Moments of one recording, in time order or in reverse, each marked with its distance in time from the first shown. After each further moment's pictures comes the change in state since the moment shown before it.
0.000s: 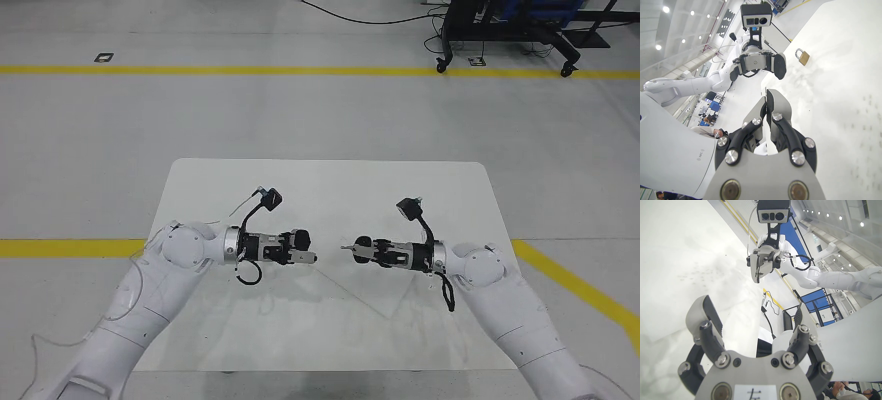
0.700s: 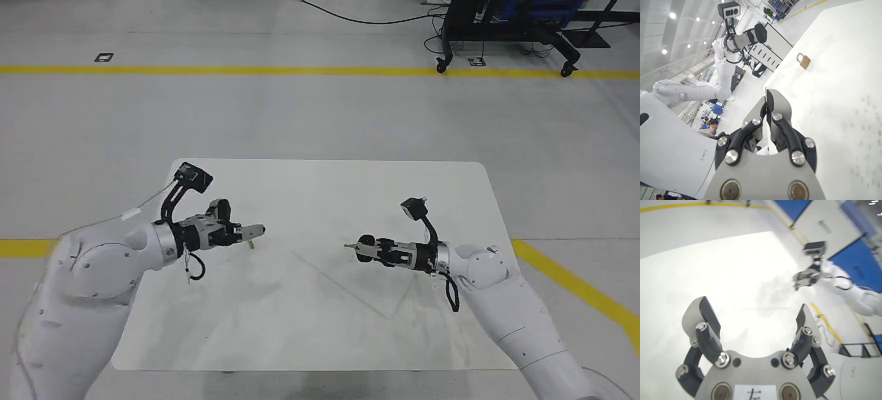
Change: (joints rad) left arm 0.429 0.148 -0.589 -0.732 0.721 0.576 0.059; right arm -0.002 0.000 0.002 0.002 0.010 -0.004 0.002
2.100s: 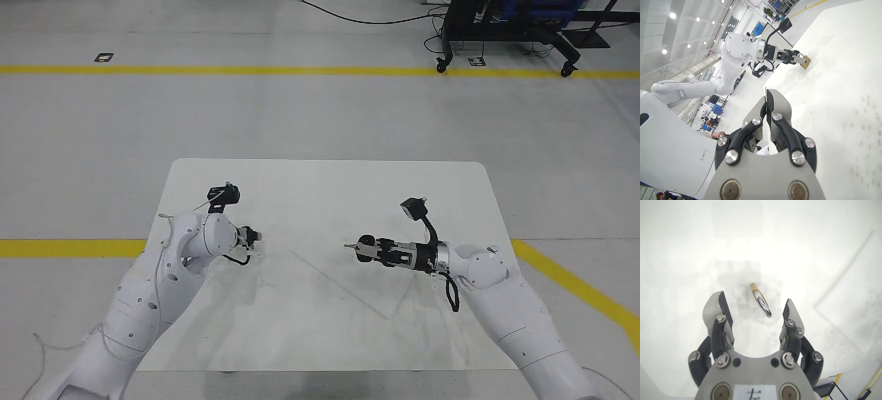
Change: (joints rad) left arm -0.416 -0.152 0.551 0.520 0.329 0.595 -0.066; right arm 0.000 0.000 0.000 0.000 0.000 0.000 0.000
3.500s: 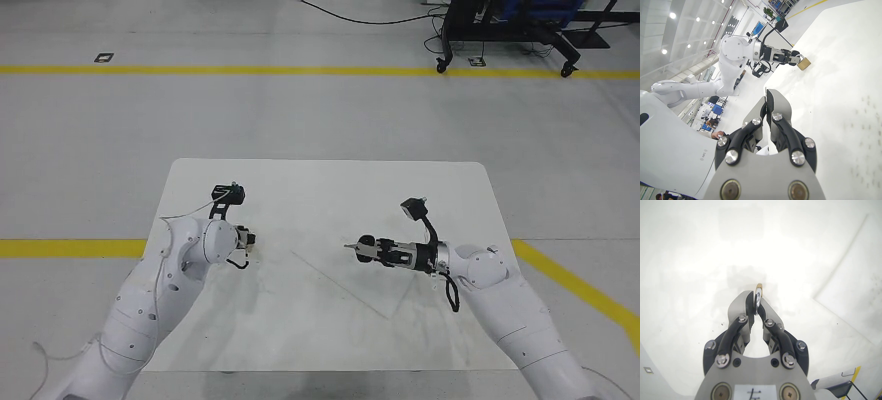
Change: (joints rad) left arm 0.066 -0.001 -0.057 -0.110 0.111 -0.106 -0.022; right arm 0.000 0.000 0.000 0.000 0.000 0.000 0.000
